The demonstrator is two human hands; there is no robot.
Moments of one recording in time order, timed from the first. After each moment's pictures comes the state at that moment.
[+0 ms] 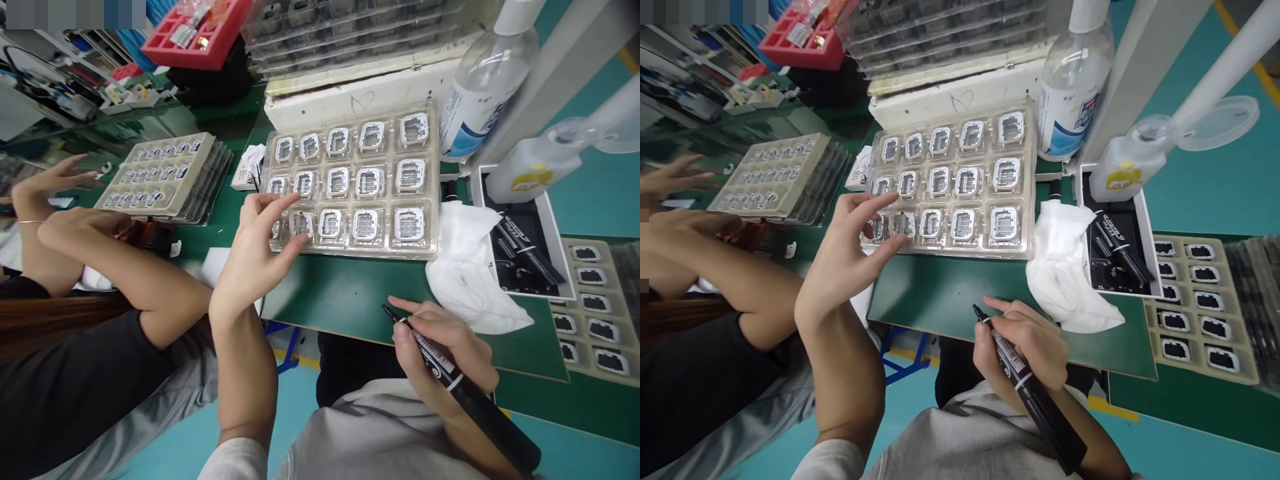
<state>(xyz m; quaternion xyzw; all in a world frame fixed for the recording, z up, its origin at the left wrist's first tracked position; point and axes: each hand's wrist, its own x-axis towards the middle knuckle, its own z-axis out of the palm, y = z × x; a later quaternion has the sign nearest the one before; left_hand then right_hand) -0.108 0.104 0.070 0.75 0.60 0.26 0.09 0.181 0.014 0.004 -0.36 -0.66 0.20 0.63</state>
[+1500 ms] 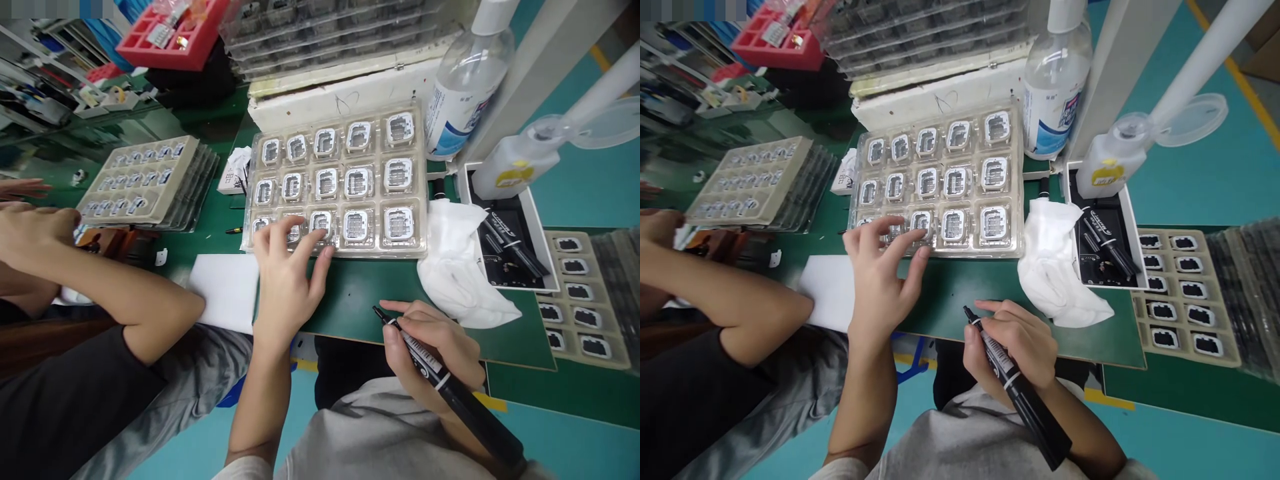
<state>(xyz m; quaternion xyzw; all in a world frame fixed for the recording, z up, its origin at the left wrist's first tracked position) -0.046 0.073 0.034 0.75 0.59 0.30 -0.03 0.183 0.013 0.008 -0.35 -0.68 0.21 0.61</state>
